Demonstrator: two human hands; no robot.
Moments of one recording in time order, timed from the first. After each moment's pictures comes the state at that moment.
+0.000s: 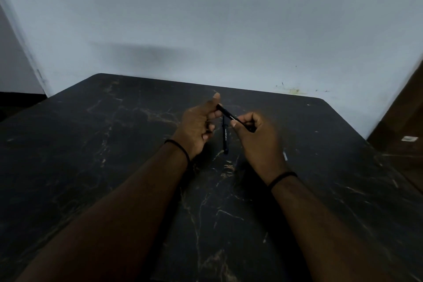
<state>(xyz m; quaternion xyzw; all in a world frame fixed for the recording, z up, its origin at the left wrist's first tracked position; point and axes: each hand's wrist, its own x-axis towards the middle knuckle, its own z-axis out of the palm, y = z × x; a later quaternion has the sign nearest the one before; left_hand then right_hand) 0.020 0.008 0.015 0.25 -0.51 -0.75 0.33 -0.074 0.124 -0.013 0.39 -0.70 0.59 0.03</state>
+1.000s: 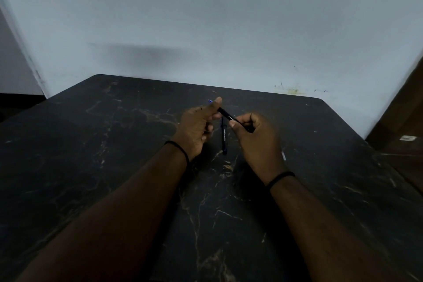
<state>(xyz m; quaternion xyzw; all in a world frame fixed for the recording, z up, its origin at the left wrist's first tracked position) 0.016 0.009 0.011 0.27 -0.52 -0.73 0.35 -0.067 0.129 -0.005 0.38 -0.70 0.60 0.02</state>
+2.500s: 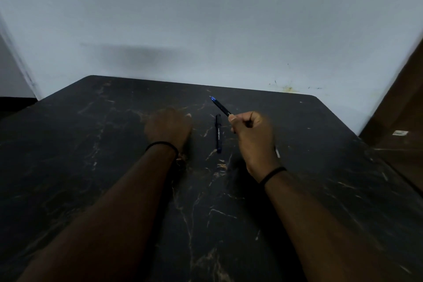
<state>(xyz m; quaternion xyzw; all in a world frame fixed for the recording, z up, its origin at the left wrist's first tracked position) 0.042 -0.018 0.010 0.49 -0.83 -0.08 0.25 -0.065 0.125 -0.001 0.28 -0.68 0.67 -0.04</state>
